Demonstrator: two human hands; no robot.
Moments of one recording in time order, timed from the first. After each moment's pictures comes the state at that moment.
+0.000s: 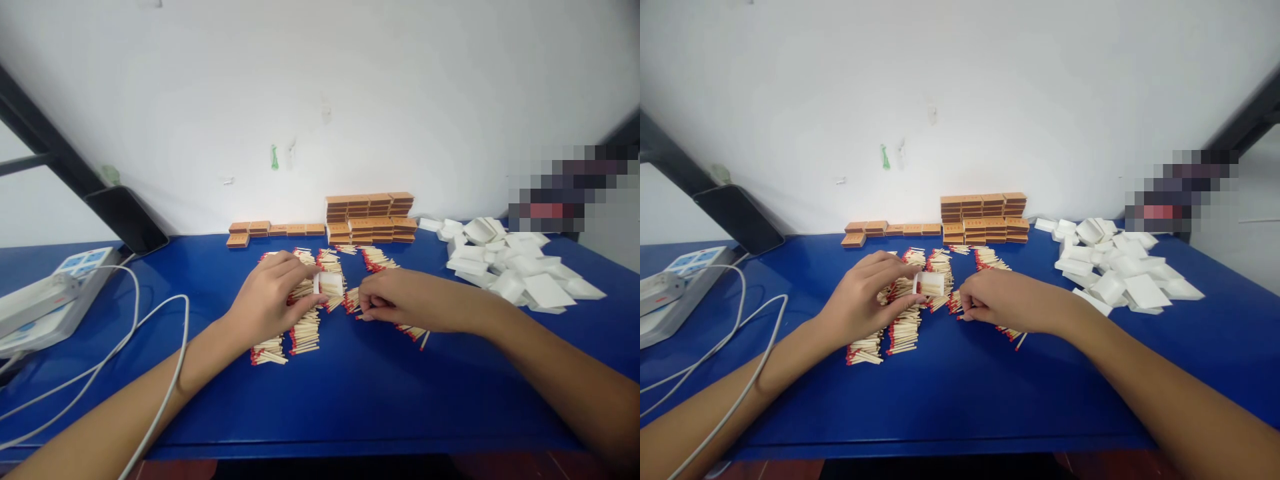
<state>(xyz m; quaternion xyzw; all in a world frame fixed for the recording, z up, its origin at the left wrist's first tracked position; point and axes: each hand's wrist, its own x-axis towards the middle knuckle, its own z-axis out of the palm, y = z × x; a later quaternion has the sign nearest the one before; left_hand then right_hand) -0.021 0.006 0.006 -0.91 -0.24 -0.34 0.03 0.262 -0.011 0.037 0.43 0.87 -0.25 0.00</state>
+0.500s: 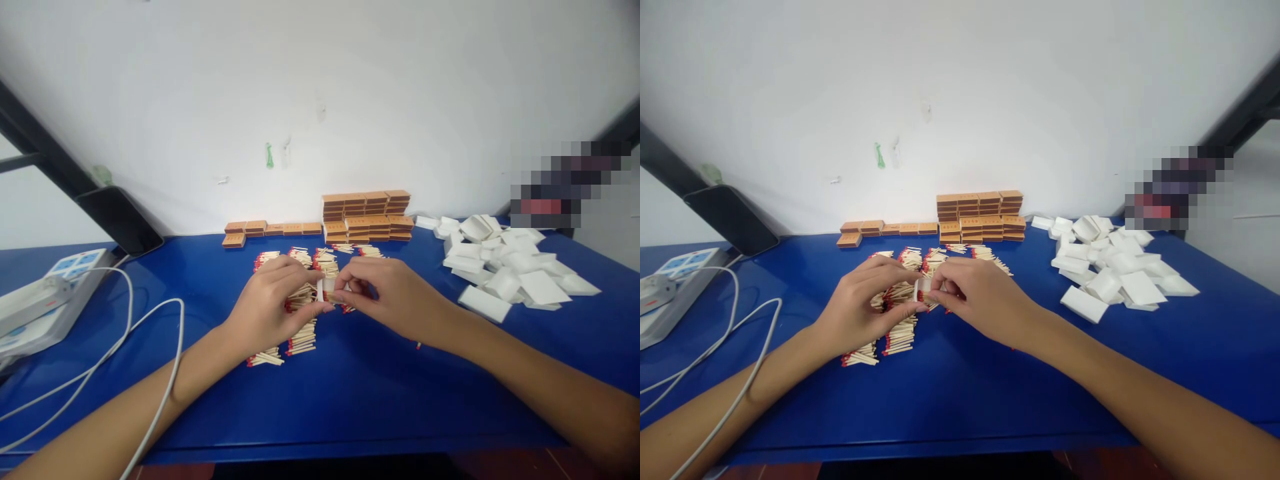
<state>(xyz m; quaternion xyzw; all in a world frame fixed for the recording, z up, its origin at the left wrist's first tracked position) -0.009 -0.004 0.009 -0.89 -0.22 -0.39 -0.02 0.234 -0.023 0.022 0.42 0.84 -0.18 -0.29</state>
